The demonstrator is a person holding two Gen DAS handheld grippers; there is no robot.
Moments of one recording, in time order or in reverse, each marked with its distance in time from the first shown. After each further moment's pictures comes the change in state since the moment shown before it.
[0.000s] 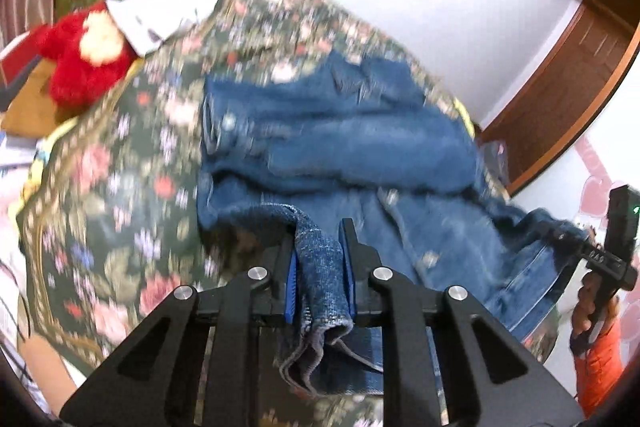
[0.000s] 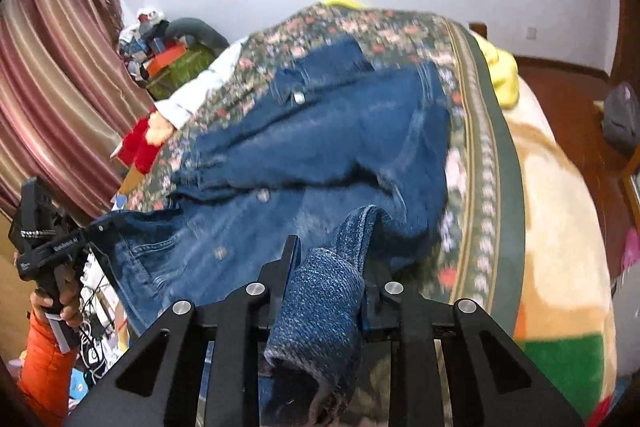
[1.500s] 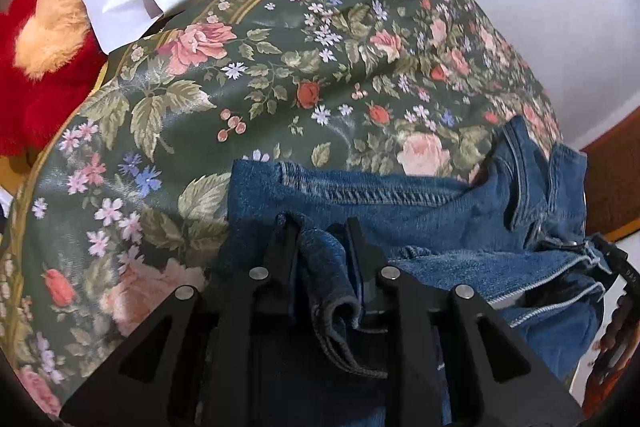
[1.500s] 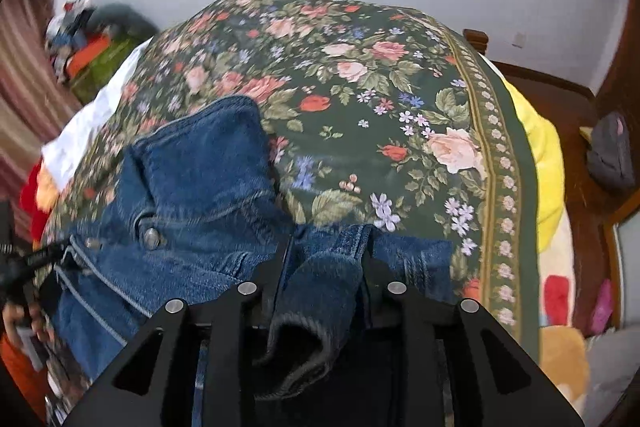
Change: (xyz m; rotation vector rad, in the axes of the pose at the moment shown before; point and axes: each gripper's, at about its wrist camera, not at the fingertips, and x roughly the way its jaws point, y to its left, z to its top) left arm 0.224 0.130 0.158 -0.201 0.181 0.203; right arm 0.224 -0.083 0.203 -0.037 0.132 -0.200
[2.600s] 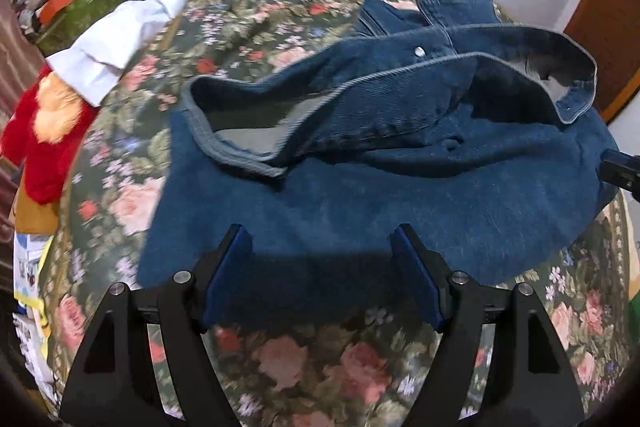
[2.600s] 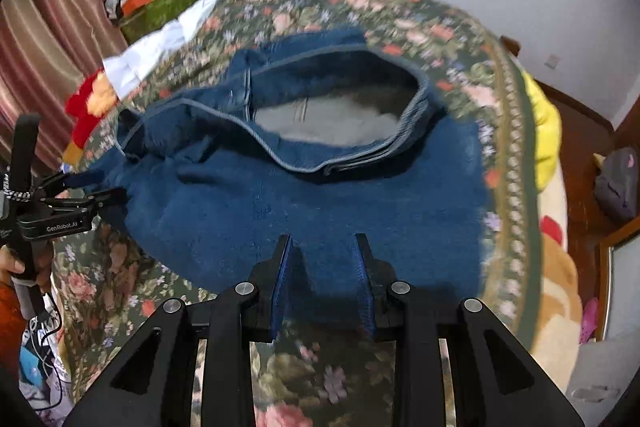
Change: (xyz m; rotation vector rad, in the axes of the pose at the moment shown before) left arm -0.047 -0.099 -0.101 0.404 0.013 0.124; right arm -0.056 0.063 -0.095 -0.171 0.060 0.047
